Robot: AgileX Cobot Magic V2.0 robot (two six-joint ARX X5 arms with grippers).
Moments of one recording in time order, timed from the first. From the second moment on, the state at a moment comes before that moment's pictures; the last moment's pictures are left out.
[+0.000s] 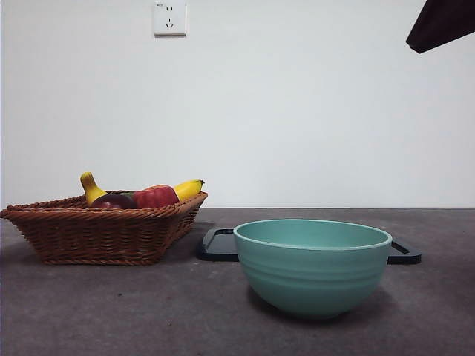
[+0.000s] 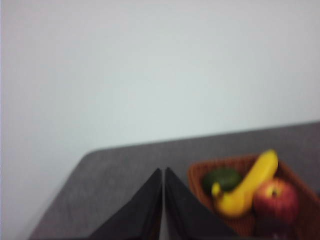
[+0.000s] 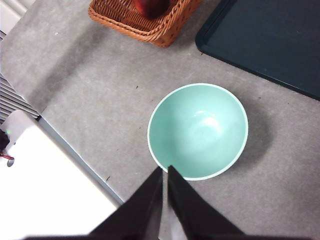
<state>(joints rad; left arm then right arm) -0.04 0.26 0.36 -0.02 -0.01 0.14 0.59 0.76 0.80 -0.77 -0.34 0.26</state>
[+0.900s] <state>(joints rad) -0.03 0.00 0.04 -0.16 -0.01 0.13 0.59 0.76 0.80 -0.77 -0.34 0.26</state>
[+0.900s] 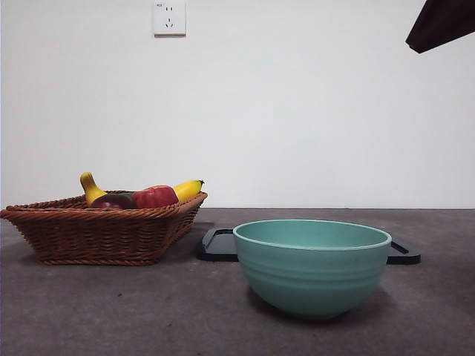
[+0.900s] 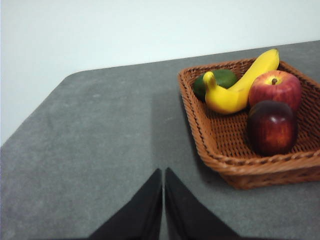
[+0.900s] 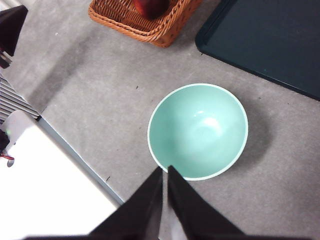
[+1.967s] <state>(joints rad) -0.03 0.01 0.03 -0.18 -0.01 0.11 0.59 0.76 0.80 -0.75 -0.34 0.26</state>
